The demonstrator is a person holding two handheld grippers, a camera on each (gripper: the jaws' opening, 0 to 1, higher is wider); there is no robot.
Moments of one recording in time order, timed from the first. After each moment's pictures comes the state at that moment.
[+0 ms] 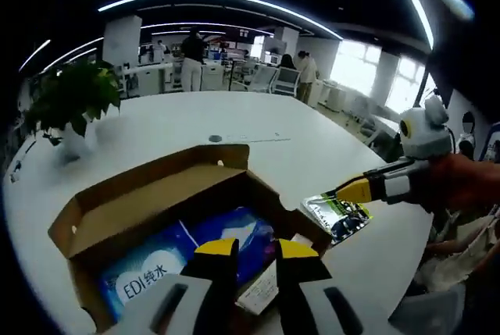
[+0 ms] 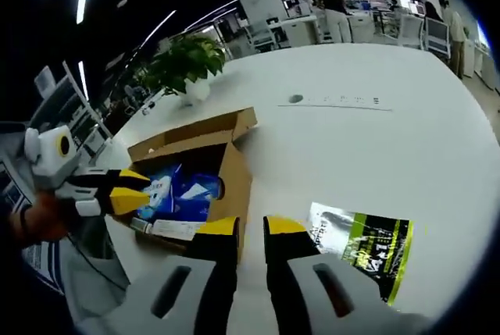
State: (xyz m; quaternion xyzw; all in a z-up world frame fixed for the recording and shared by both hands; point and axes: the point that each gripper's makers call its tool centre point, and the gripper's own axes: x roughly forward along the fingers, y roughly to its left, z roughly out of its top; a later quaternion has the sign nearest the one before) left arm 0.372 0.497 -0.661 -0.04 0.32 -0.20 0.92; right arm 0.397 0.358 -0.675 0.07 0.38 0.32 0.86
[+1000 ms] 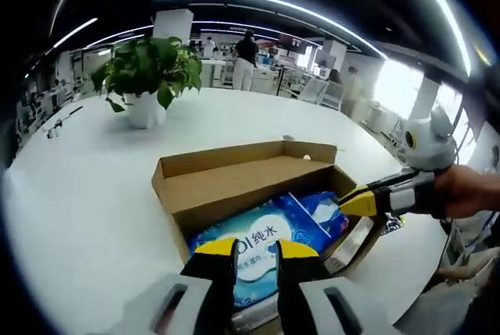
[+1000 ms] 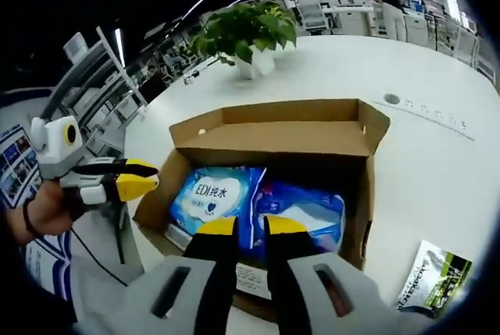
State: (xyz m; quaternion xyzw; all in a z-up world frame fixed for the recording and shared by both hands) left arm 0.336 0.622 -0.659 -0.08 0.32 -0.09 0.94; right arm 0.392 0.499 -0.692 0.03 0.40 0.42 0.81
